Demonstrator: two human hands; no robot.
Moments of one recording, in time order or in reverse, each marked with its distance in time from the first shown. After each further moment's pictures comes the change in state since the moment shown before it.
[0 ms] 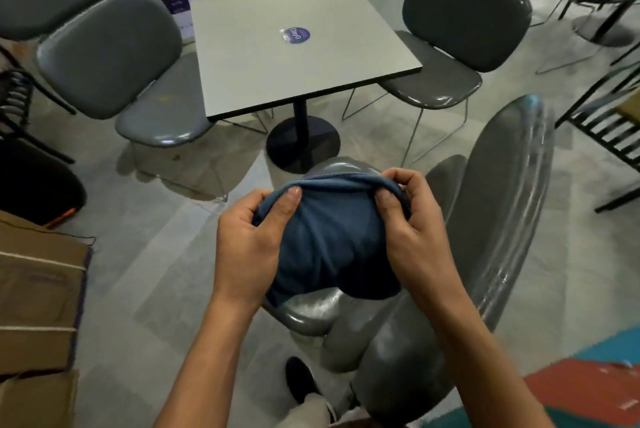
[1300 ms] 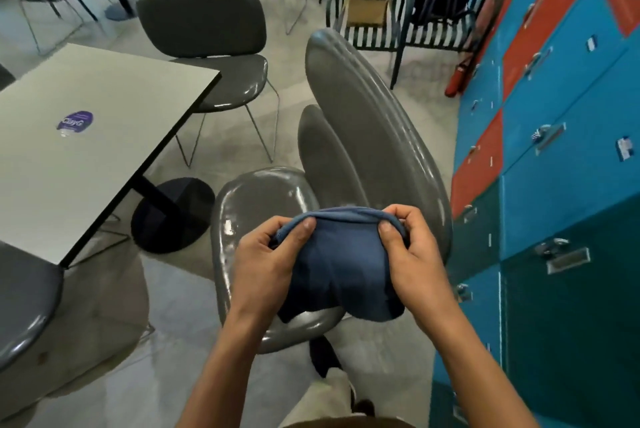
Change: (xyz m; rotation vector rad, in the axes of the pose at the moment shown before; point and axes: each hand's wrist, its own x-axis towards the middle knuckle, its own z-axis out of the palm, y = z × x) left_hand 0.052 -0.039 -0.051 0.126 -1.001 0.071; right_hand -0.139 0.020 0.119 -0.045 0.928 0.310
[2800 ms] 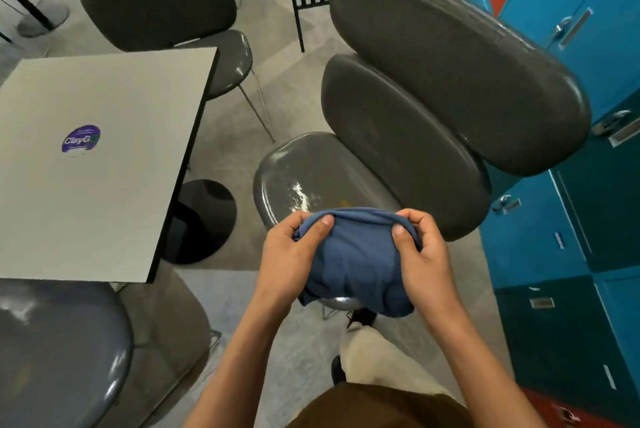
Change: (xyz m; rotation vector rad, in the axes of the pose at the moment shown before) left_hand 0.039 -0.087 -0.241 0.089 -0.359 -0.191; right_hand -0.118 0.013 0.266 0.140 0.364 0.180
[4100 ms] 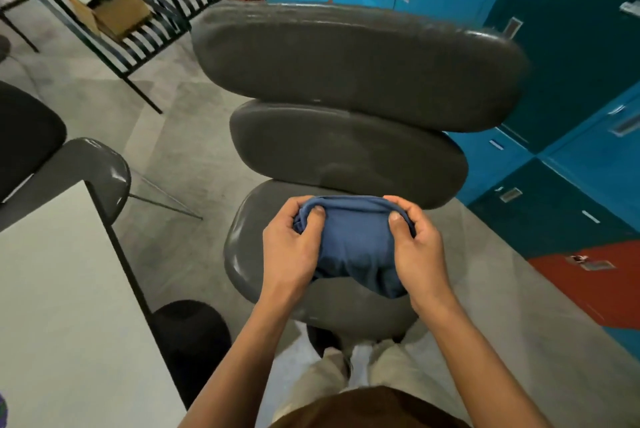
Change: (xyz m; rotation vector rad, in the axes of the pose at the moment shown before) left_hand 0.234 0.055 -0.036 0.220 -0.513 0.330; right_hand 0.102 -0.020 0.145 0.106 0.729 0.163
